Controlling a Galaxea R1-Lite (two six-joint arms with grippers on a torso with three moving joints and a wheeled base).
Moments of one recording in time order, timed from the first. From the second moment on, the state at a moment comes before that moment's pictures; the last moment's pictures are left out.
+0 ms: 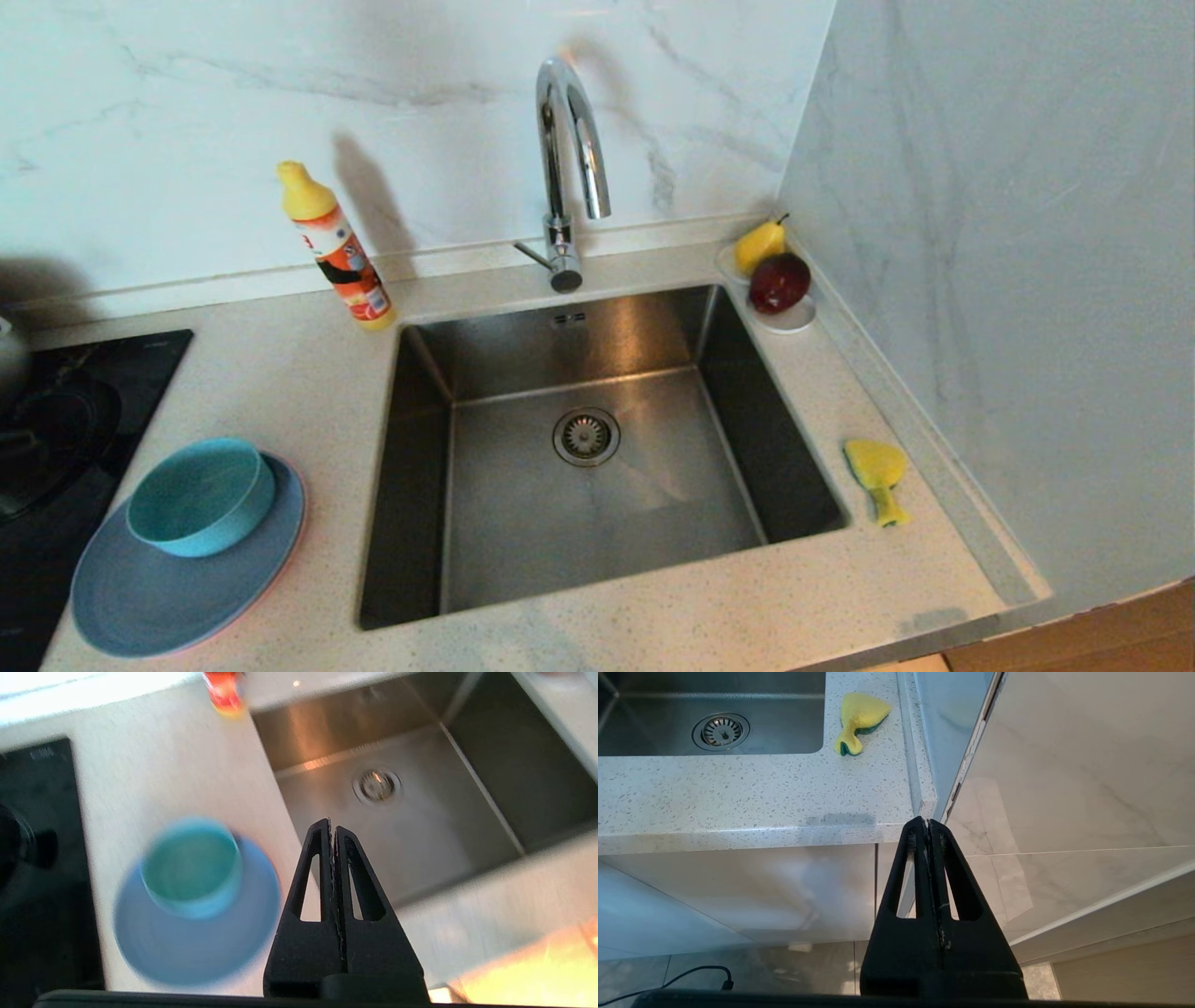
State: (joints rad) left arm 0.07 0.70 -0.75 0.20 -0.26 0.11; right arm 0.00 0.00 0.00 0.01 0.02 -0.06
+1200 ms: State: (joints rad) left arm 0.00 0.00 -0.01 -0.01 -0.01 0.07; right arm 0.00 0.00 0.00 0.01 0.02 -0.06
